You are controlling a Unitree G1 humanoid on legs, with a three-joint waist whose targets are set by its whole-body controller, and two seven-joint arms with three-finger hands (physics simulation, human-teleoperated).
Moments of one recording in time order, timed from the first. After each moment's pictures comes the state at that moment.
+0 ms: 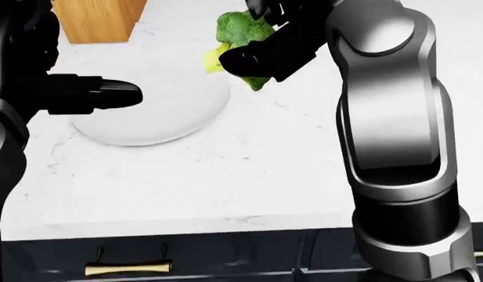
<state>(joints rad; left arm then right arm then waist) -0.69 0.27 0.18 -0.24 -0.17 0.81 0.05 -1.08 -0.11 0.03 -0.07 -0.45 1.04 0.42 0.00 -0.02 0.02</state>
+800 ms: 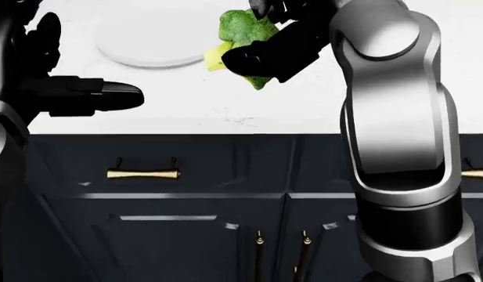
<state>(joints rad) -0.69 0.27 0.18 -0.25 -0.17 0.81 0.05 -1.06 -0.12 0.03 -0.10 -0.44 1.02 0.41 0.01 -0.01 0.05</state>
